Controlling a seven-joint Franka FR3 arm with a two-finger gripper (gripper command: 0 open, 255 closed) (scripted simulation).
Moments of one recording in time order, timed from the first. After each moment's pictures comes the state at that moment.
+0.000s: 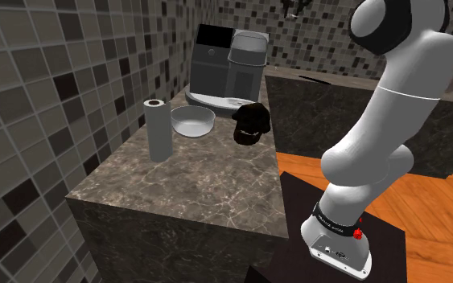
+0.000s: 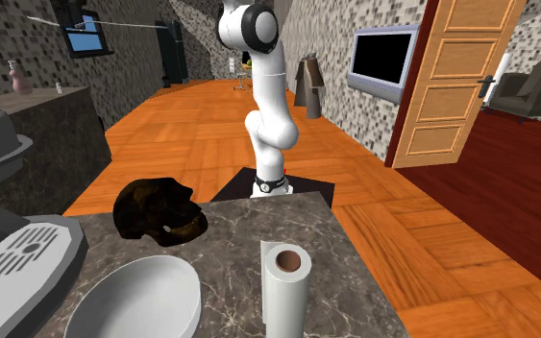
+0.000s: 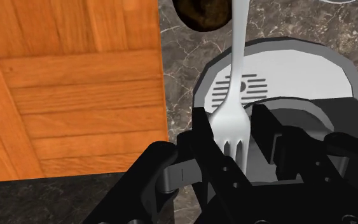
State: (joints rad) arm -0.61 0.03 0.06 -1.00 -0.02 1.10 0.50
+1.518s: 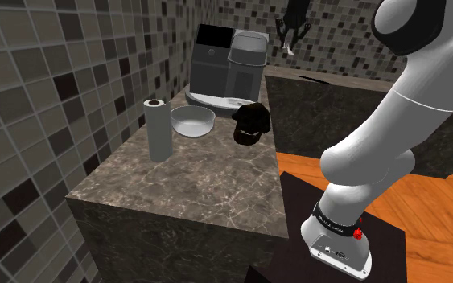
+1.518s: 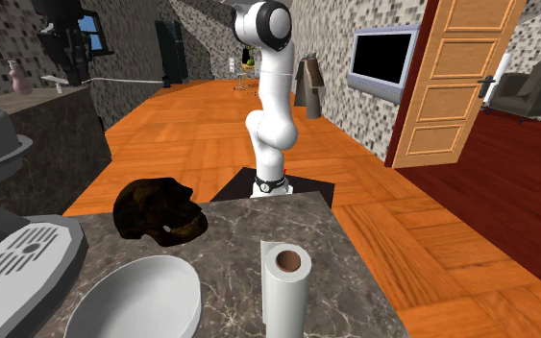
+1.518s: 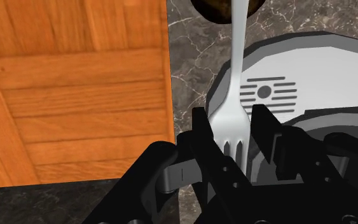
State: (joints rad) arm -0.65 -0.14 0.03 -1.53 -0.01 1.46 0.44
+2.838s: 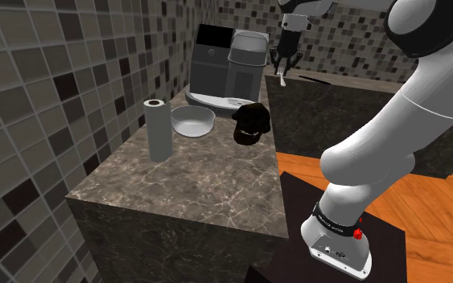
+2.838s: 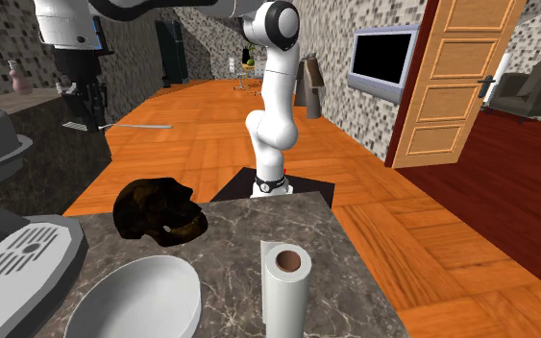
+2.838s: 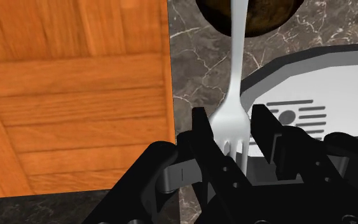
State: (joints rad) arm -0.65 -0.23 0.03 -1.90 0.00 1.74 0.44
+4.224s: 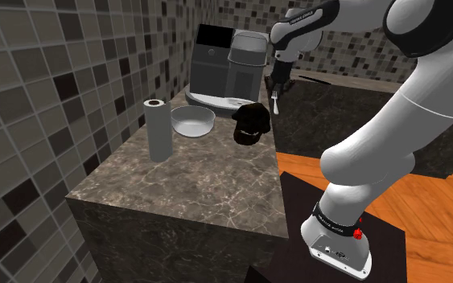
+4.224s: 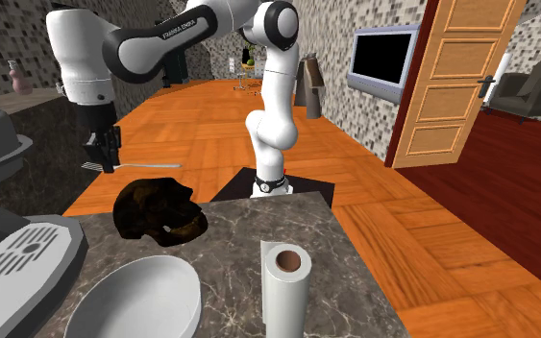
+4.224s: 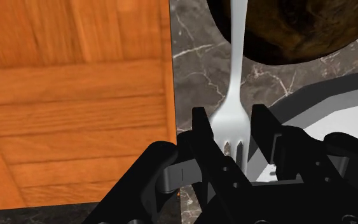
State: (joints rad) arm -0.65 -0.22 0.03 -2.17 -0.01 2.02 0.44
